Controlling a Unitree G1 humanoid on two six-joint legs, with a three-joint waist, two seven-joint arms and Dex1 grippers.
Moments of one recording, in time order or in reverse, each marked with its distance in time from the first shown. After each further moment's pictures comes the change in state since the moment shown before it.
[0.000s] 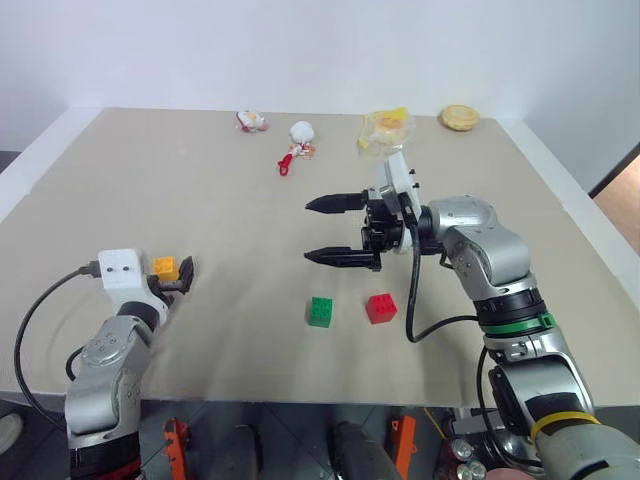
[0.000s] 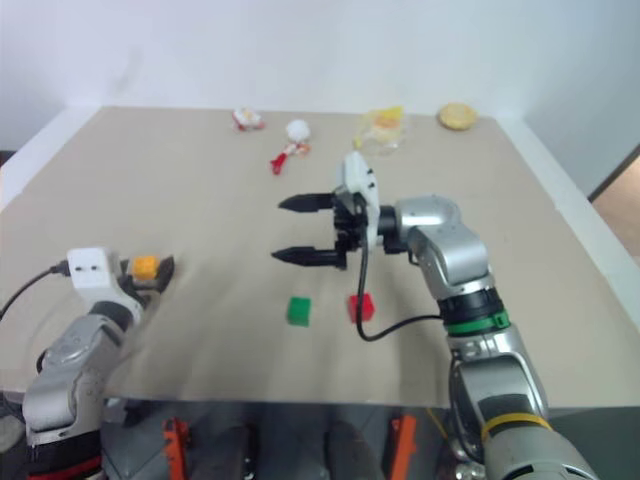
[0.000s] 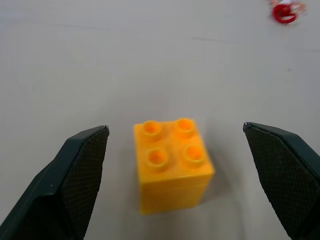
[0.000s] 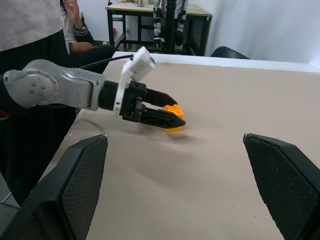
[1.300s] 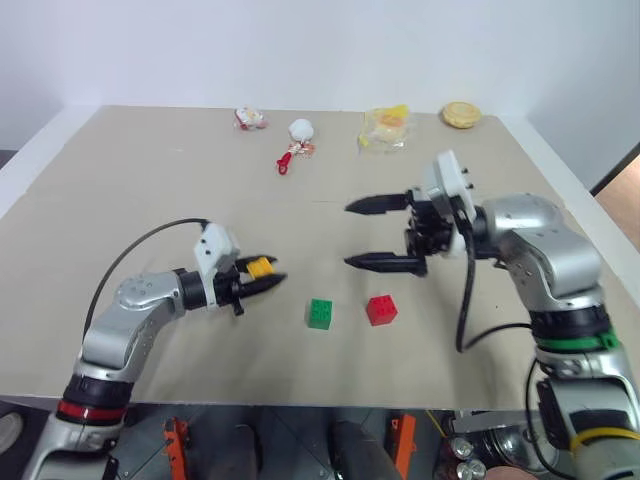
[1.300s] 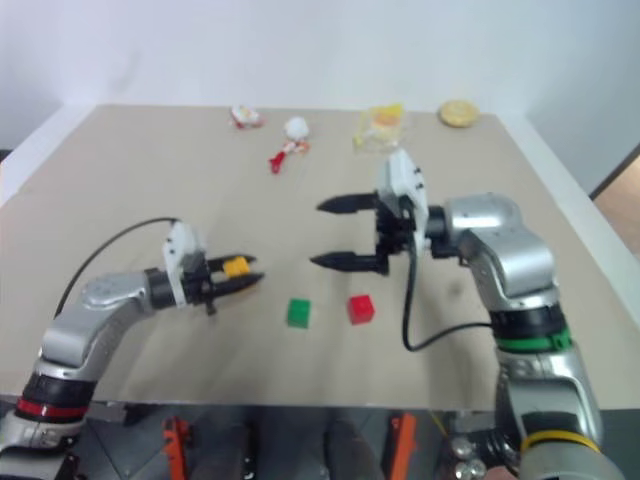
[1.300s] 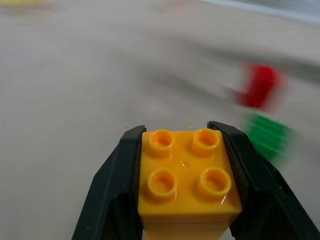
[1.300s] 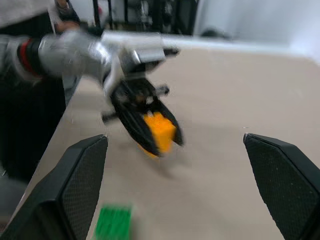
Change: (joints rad) left arm -0.278 0.397 -0.428 0.217 -0.189 -0.165 -0.972; right arm 0.141 -0.236 -0.107 -0.231 0.074 0.144 0.006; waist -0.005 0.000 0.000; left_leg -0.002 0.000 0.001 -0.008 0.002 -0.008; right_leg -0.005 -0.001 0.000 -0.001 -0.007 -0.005
